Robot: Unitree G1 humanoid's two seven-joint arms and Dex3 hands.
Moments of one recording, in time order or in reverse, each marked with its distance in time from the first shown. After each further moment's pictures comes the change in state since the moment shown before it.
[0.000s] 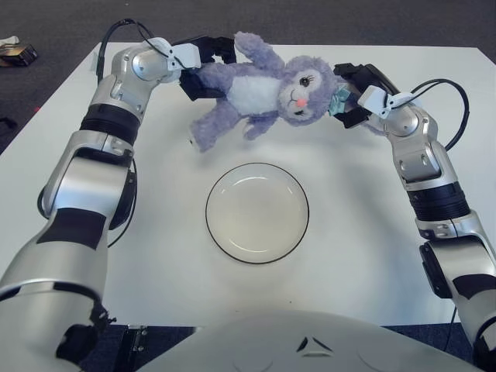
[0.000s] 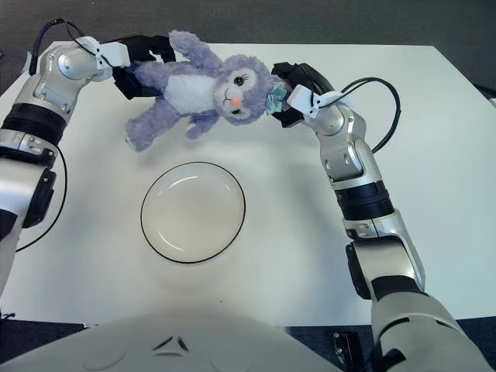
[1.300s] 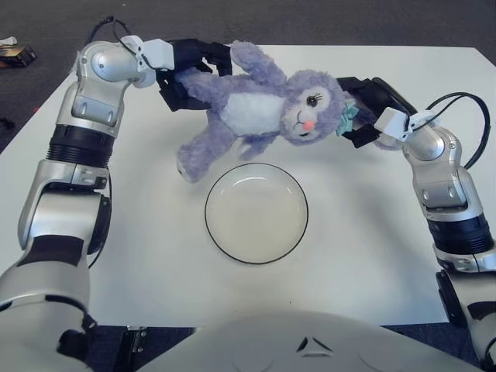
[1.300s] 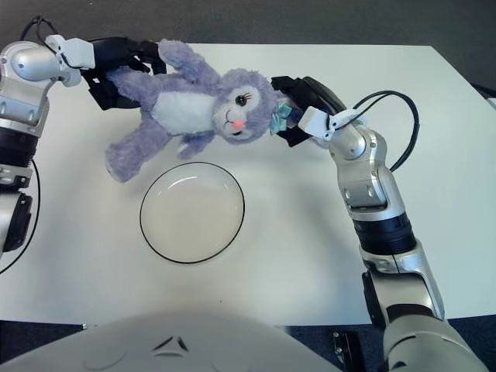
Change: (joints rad) left arm 0.166 0.117 0.090 -0.424 -0.232 0.201 -0.300; right arm 0.217 -0.068 -0.068 -0.359 0.052 -0.024 0.126
